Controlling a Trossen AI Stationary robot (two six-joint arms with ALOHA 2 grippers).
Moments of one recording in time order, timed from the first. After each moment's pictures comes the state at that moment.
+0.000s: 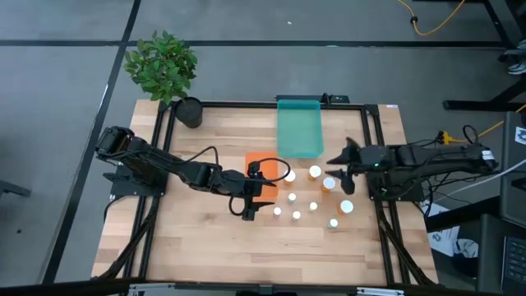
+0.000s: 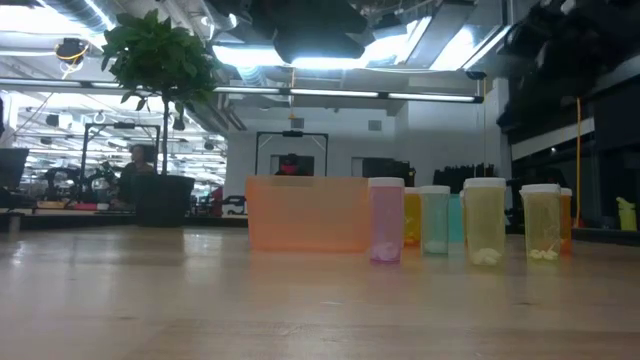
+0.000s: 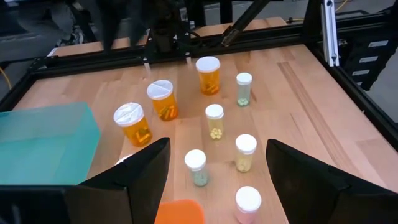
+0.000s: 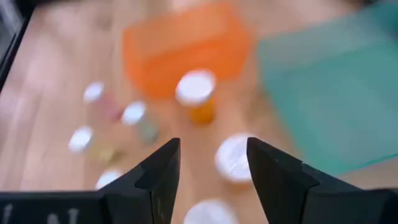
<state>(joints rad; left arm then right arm) -0.24 1.57 1.00 0.14 -0.22 0.00 0.06 0.63 0.48 -0.49 0.12 0.31</state>
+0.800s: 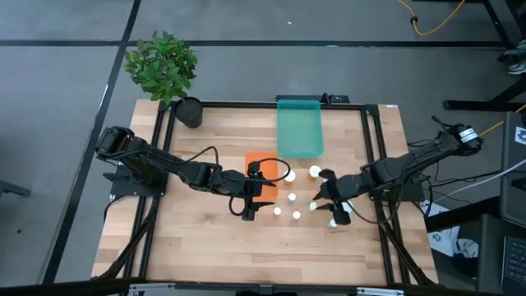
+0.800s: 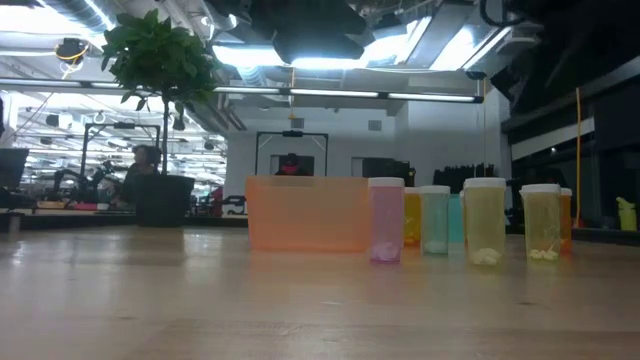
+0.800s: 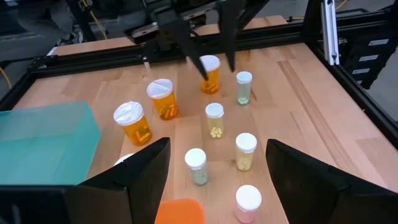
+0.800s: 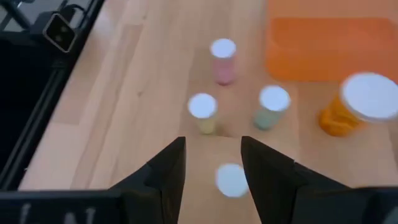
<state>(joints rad) -0.24 1.57 1.00 0.14 -0.22 0.00 0.39 1.08 0.66 -0.34 0.05 0.25</state>
